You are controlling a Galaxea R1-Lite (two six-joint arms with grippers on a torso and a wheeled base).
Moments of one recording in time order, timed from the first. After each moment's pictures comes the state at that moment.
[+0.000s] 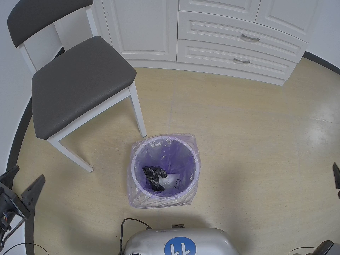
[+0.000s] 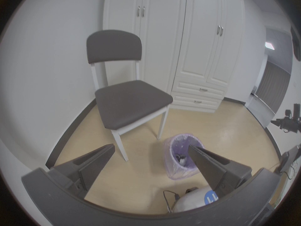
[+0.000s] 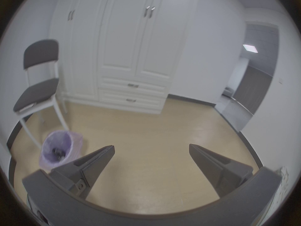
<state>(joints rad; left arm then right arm) -0.41 0.68 -0.29 -0.26 0.29 -0.10 0.26 0.58 -0.23 -0.31 -0.59 -0.06</state>
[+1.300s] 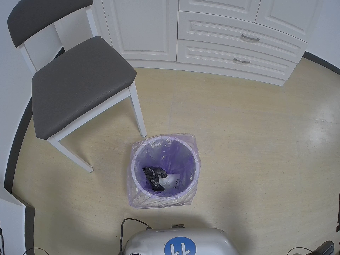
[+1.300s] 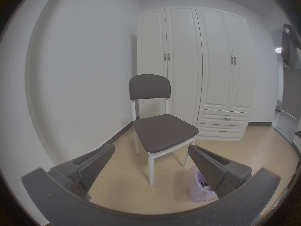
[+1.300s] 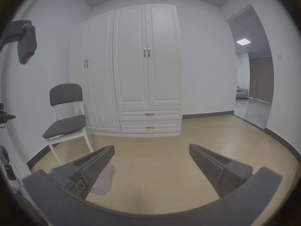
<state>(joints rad) -0.08 0.13 -0.28 -0.07 0.28 -0.03 0.00 0.02 -0.09 -0.20 -0.10 0.05</state>
